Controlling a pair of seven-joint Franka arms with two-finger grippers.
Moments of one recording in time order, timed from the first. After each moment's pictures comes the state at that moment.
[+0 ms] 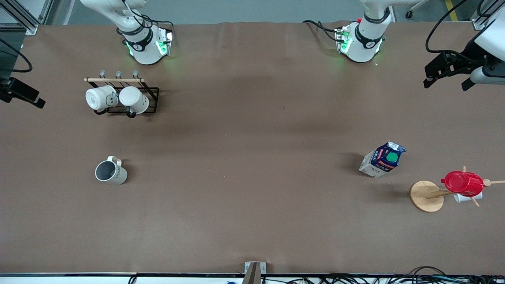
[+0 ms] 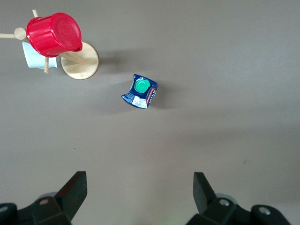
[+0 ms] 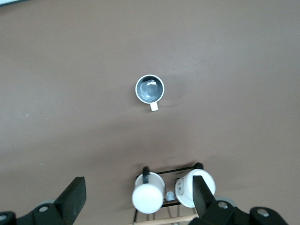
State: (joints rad) left arm 0.02 -0.12 -0.12 -1.62 -0.03 1.55 -0.01; right arm 0.01 -0.01 -0.10 -1.51 0.02 1.51 0.09
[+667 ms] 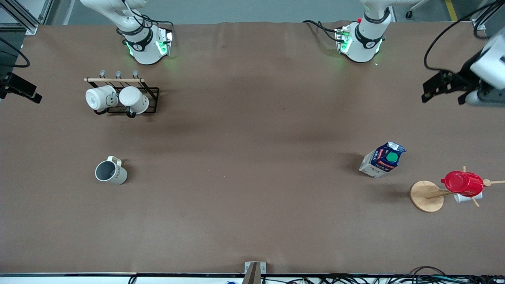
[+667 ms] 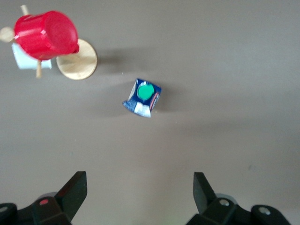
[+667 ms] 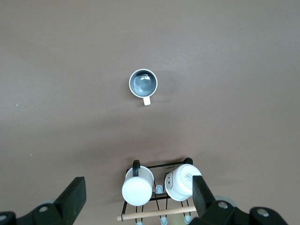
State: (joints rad) left arm 0.03 0.00 -0.12 -1.61 -0.02 1.62 0.00; right arm 0.01 -0.01 -0.10 -1.49 0.00 1.46 0.07
